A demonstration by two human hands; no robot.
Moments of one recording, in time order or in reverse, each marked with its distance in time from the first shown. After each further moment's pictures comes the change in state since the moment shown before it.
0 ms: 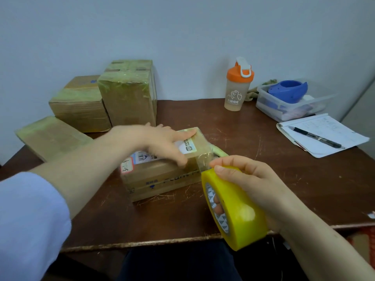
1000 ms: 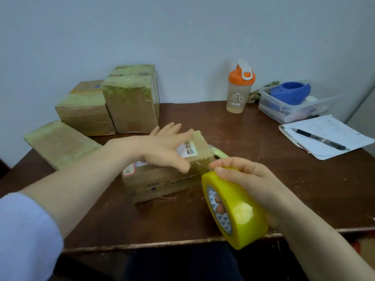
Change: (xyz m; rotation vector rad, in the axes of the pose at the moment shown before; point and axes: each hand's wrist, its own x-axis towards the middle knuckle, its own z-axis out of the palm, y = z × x) left_hand -0.015 0.004 0.010 -0.169 0.067 0.099; right_hand 0.008 0.001 -0.006 0.017 -0.038 0.055
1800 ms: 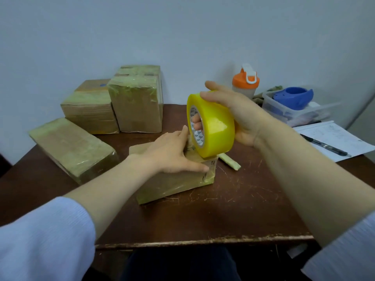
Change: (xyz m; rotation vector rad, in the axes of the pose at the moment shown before) left_hand 0.014 0.000 0.026 -0.067 0.343 0.016; right_hand 0.067 -0.089 0.026 0.009 -0.053 -0.207
